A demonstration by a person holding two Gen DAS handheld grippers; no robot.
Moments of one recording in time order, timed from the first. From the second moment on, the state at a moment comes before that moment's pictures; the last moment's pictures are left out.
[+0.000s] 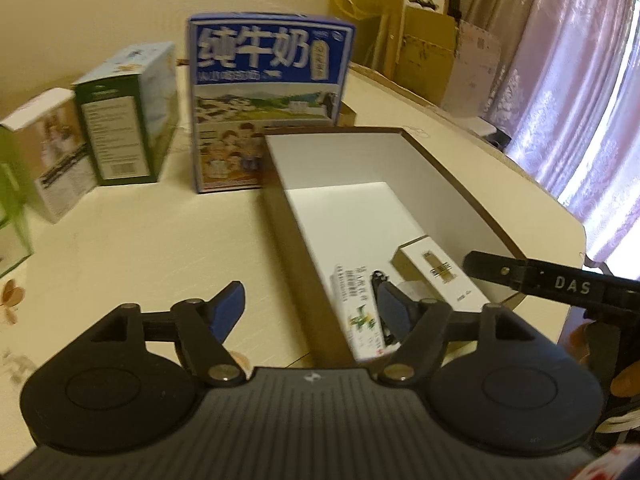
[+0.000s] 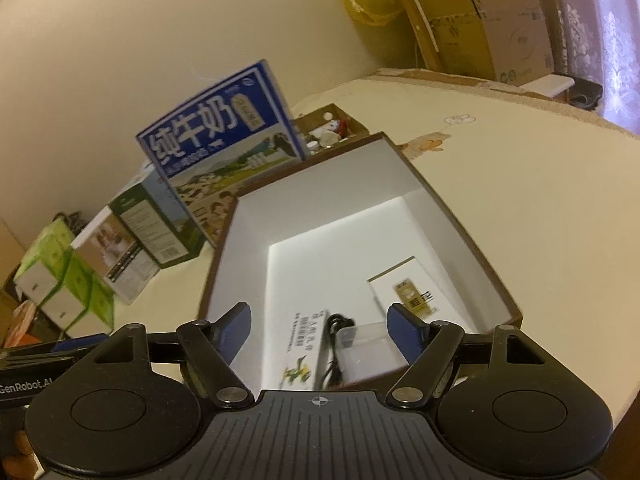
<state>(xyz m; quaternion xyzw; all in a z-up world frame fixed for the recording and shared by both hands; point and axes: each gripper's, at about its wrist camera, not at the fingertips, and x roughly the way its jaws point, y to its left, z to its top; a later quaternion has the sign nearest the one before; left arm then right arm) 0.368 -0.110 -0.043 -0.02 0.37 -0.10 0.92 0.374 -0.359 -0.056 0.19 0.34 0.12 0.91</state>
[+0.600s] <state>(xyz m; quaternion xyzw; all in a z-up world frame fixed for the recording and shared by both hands) 0.249 -0.015 -0.039 -0.06 0.37 -0.04 0.93 0.307 -0.279 -0.051 0.13 0.36 0.20 0.90</state>
